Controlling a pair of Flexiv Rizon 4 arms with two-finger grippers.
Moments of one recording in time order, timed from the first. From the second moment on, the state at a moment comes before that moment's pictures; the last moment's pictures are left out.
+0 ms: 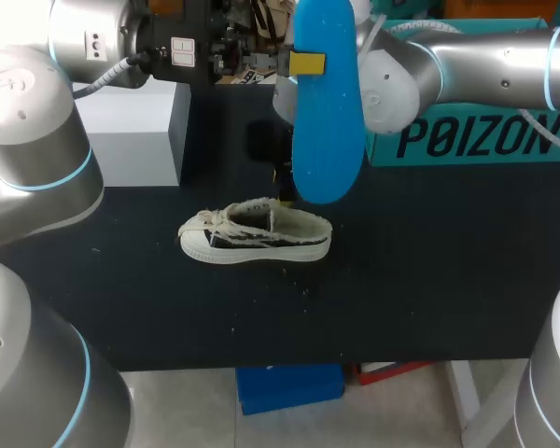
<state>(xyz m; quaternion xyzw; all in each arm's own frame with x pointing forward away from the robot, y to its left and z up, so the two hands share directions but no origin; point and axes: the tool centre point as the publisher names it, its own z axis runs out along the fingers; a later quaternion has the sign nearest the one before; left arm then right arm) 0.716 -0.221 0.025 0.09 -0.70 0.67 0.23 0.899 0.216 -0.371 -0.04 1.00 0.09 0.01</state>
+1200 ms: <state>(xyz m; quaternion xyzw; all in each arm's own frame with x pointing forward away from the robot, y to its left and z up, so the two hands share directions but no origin) 0.716 -0.221 0.025 0.09 -0.70 0.67 0.23 0.881 0.212 -0.341 -0.01 1.00 0.05 0.02</state>
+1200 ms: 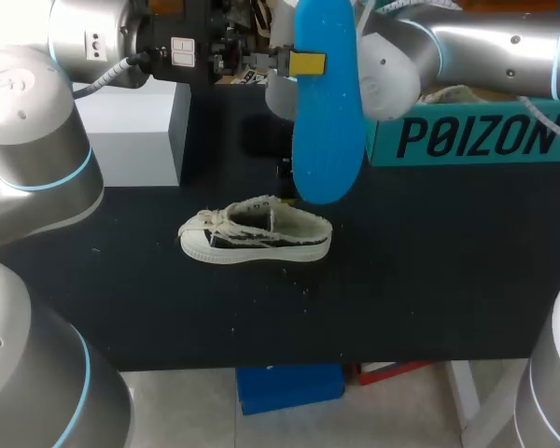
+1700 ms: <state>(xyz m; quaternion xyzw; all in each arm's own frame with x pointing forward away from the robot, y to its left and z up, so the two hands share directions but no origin) 0.716 -0.221 0.025 0.09 -0.70 0.67 0.23 0.879 0.229 -0.357 -0.01 1.00 0.06 0.01</state>
